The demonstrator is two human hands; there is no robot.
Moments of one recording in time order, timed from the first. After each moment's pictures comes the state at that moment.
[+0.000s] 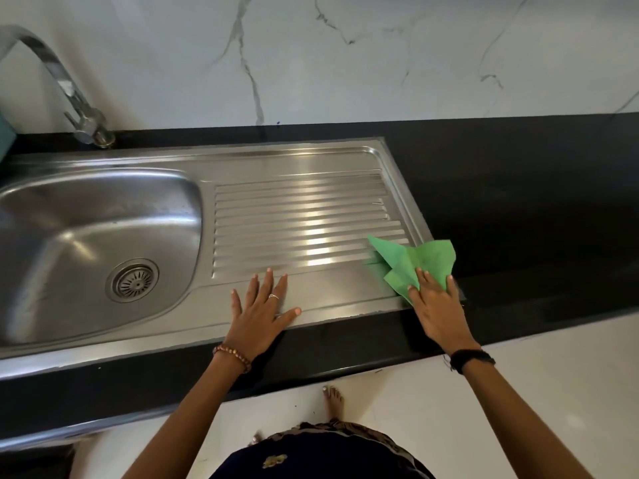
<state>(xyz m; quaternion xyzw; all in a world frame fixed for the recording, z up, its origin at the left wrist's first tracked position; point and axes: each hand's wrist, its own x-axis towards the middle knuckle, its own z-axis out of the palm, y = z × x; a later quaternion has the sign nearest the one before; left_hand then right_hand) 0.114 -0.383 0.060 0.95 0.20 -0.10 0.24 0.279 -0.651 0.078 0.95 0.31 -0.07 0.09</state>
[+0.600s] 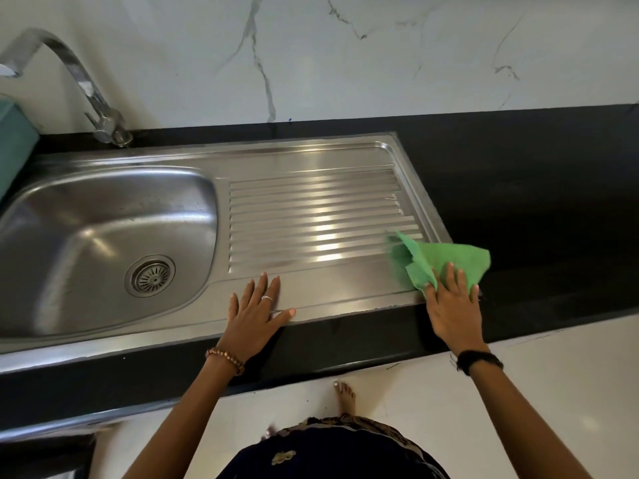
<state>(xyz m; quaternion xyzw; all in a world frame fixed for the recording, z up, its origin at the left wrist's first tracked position) 0.089 -0.361 0.057 0.93 0.22 -0.10 0.27 0.266 -0.645 0.074 0.98 0.20 -0.08 0.05</state>
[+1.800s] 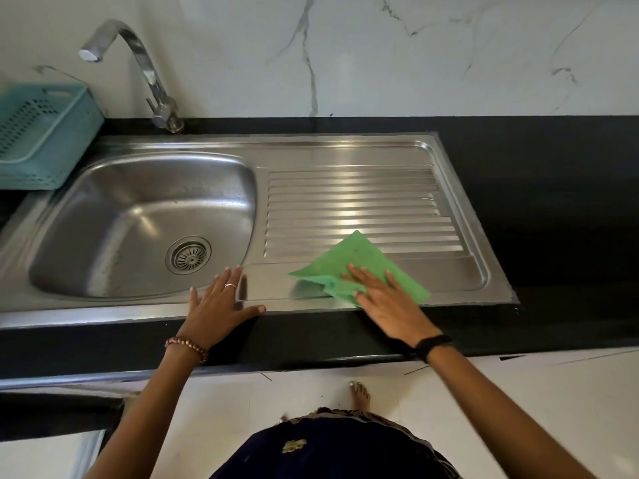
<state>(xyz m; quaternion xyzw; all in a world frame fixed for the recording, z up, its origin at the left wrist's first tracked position) 0.024 -0.301 0.078 0.91 0.33 -0.09 0.23 0.215 -0.538 0.076 0.85 0.49 -0.19 -0.09</state>
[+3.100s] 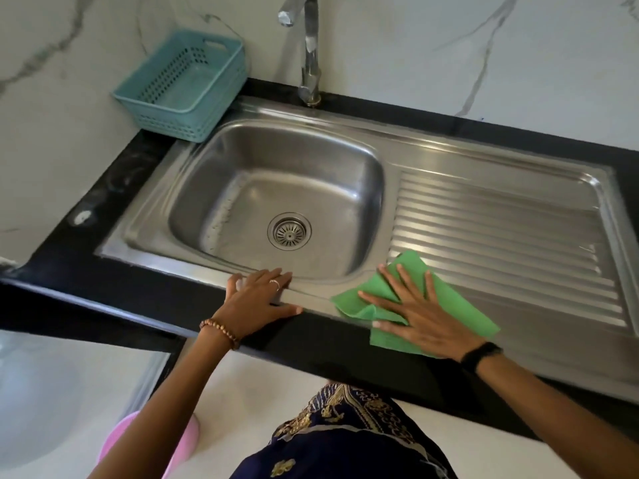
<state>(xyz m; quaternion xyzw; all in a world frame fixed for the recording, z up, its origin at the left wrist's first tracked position) -0.065 -0.210 0.083 0.90 0.36 -0.15 0.22 0.170 -0.401 0.070 0.73 0.65 -0.23 0.02</state>
